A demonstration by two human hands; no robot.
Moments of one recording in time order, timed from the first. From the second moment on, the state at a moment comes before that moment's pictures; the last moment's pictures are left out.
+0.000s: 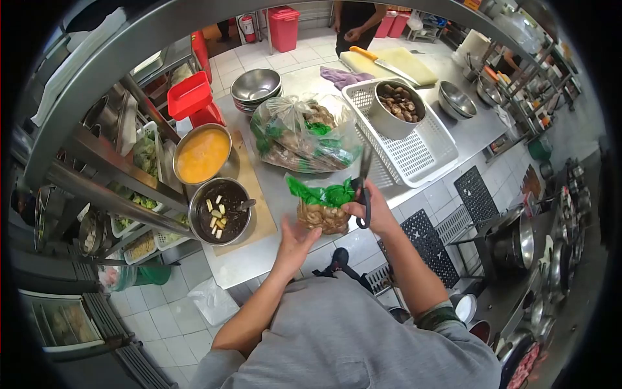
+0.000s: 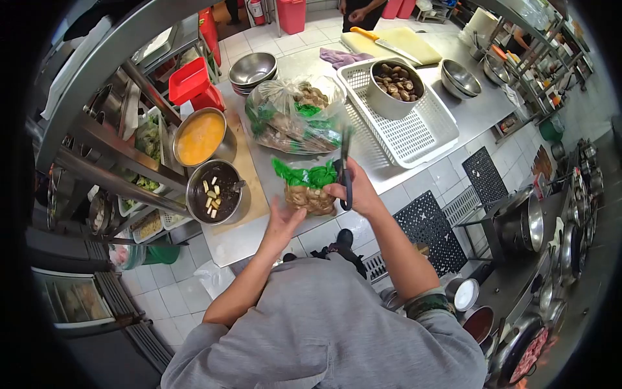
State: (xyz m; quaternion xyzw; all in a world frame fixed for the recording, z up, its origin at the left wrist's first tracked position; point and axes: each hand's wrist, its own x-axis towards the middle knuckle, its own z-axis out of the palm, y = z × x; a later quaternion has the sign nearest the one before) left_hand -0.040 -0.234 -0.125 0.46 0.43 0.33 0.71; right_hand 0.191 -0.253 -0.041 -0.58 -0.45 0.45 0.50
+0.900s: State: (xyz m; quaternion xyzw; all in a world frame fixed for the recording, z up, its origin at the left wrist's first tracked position) left_hand -0.011 -0.218 -0.156 0.32 0.56 0.31 0.70; right_hand 0.243 -0.332 -0.137 -0.49 -0.36 0.74 0.30
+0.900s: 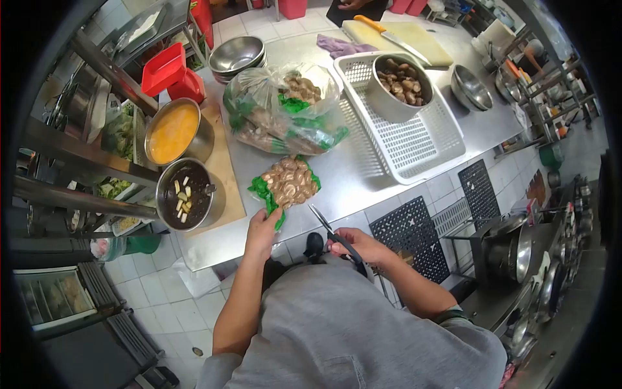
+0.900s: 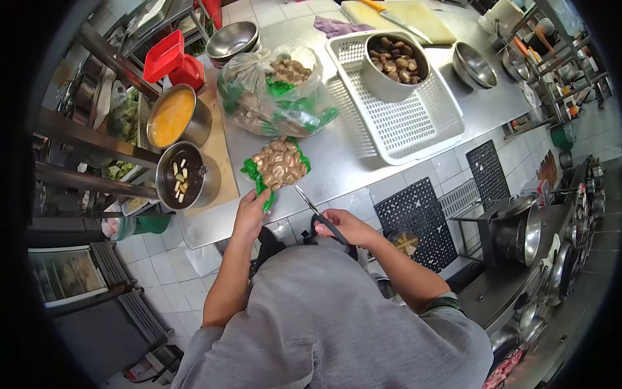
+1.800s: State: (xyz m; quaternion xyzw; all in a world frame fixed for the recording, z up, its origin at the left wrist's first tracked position) left_hand -0.044 -0.259 -0.148 0.21 0.51 0.39 0.74; right_hand 0.189 -0.283 -0.168 -0.47 -0.38 0.78 0.18
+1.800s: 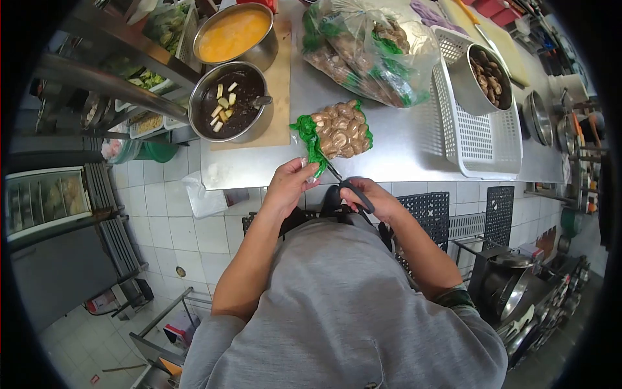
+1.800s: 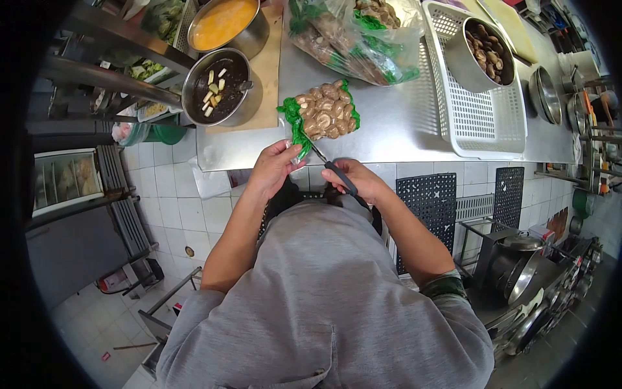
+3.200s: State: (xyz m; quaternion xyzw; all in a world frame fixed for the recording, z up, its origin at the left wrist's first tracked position) left_hand -0.002 -0.219 -0.071 0.50 0.40 0.38 0.67; right_hand 0.189 -0.232 -0.035 -0.59 -0.65 0.32 0.37
